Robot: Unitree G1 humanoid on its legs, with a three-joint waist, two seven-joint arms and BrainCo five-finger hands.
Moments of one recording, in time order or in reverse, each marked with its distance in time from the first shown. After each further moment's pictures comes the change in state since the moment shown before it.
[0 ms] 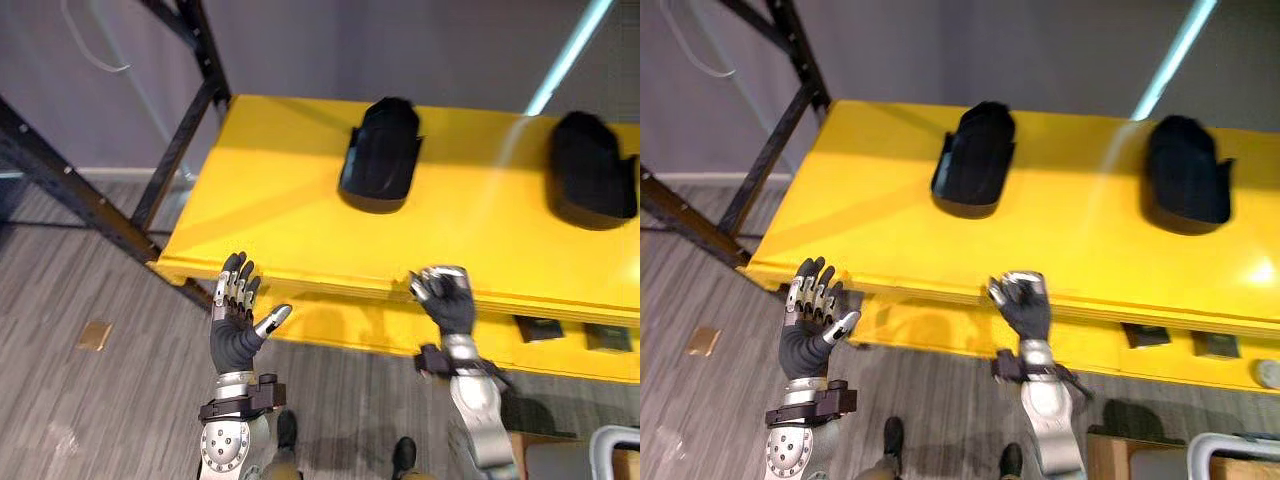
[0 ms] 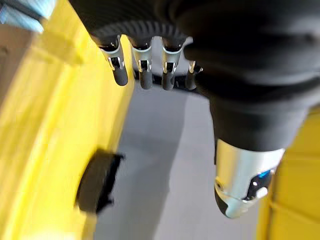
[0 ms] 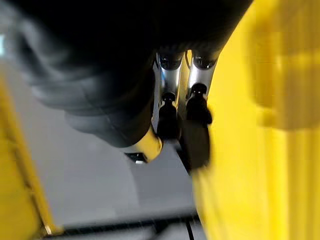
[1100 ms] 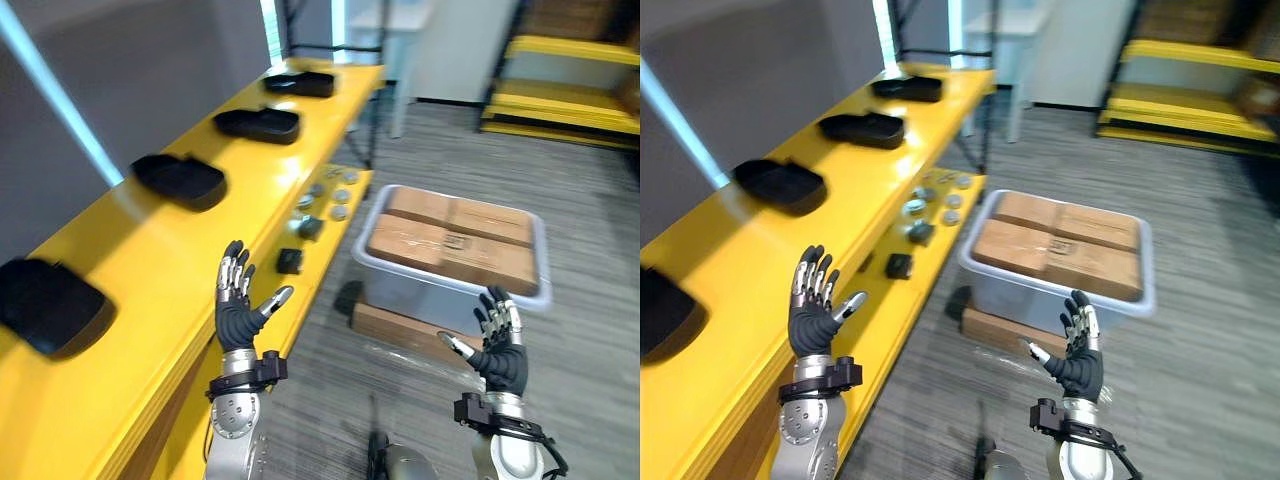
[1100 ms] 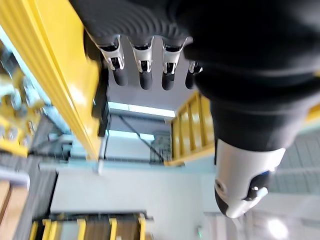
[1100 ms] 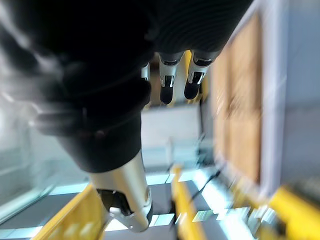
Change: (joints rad) left arm -0.147 -0.070 0.150 0.154 0.069 0.011 0.013; right arm 0.115 0.080 -0.145 0.166 -0.058 0.008 0.007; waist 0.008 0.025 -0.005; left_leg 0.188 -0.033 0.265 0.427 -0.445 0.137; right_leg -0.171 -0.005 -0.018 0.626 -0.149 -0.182
